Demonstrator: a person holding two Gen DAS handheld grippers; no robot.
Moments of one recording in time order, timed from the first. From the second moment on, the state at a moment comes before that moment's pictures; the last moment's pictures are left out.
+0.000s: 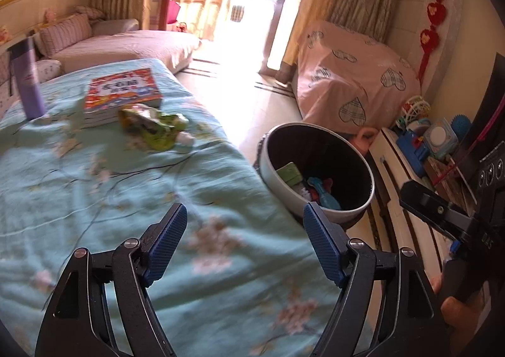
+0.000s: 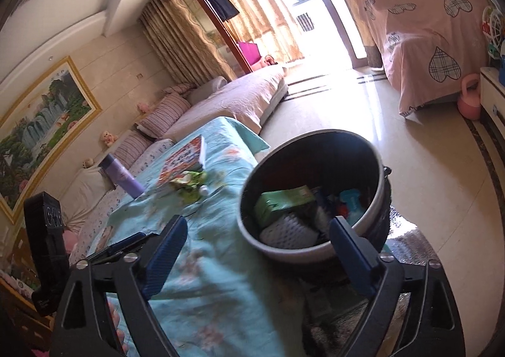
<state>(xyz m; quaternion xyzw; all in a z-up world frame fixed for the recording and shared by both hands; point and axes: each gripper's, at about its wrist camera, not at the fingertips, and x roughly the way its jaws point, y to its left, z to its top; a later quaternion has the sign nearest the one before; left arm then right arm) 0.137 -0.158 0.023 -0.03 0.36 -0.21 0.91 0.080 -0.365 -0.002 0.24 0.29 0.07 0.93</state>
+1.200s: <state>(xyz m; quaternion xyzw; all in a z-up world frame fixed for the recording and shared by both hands) -0.008 -0.060 0.007 0.01 0.17 -0.03 0.99 -0.013 -0.248 -0.016 0.05 0.16 0.01 0.99</state>
